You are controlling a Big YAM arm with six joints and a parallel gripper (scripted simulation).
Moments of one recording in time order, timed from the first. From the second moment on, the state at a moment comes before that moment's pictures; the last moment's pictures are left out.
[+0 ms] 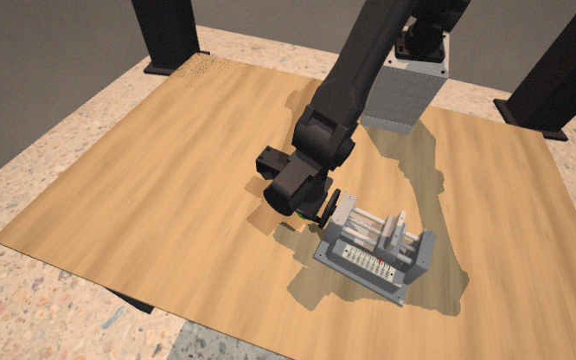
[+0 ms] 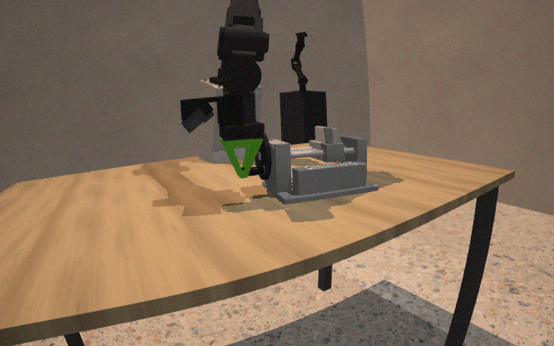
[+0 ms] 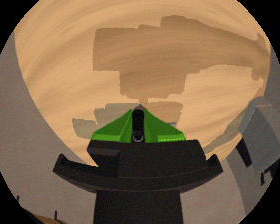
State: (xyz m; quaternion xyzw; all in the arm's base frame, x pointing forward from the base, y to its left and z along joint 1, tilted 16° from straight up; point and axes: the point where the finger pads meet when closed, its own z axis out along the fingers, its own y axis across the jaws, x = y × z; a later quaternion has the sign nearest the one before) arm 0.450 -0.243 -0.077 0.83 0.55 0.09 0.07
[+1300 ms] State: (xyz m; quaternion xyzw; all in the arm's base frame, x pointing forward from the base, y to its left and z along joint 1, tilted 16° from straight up) arm 0.433 -0.240 -0.030 0.82 0.55 0.10 0.08
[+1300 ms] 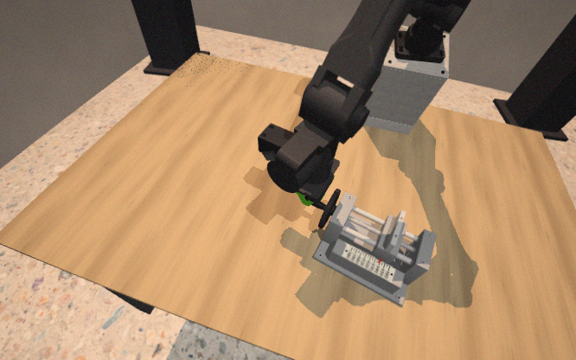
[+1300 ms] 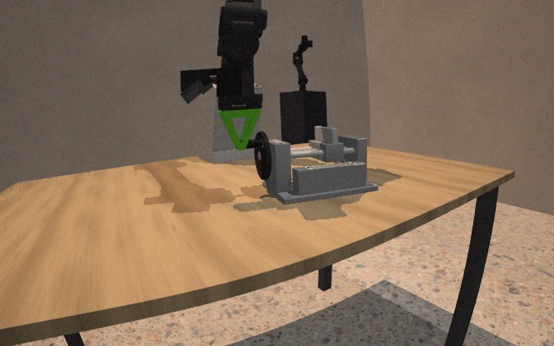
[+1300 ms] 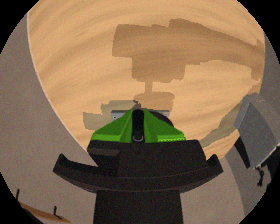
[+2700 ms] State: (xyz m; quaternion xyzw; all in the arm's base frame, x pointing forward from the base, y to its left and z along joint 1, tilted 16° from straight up) arm 0.403 -0.227 -0.034 0.82 0.55 0.11 0.10
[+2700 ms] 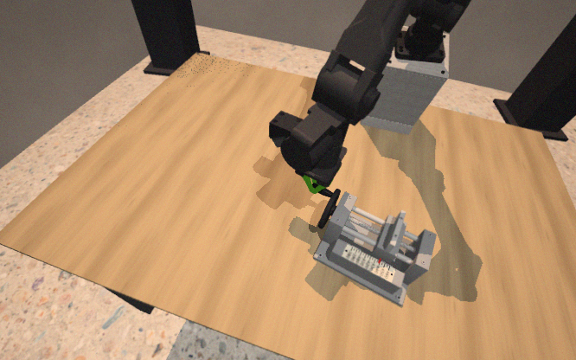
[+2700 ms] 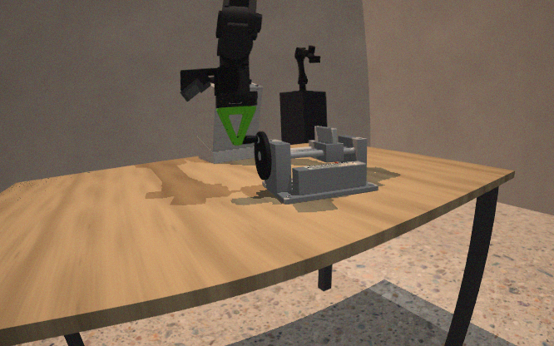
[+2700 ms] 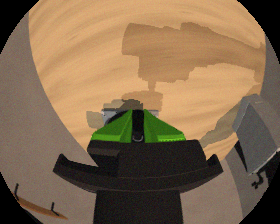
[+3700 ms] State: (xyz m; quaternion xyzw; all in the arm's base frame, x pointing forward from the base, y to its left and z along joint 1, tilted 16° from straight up) arm 0.395 -0.223 -0.044 0.82 0.55 0.11 0.10
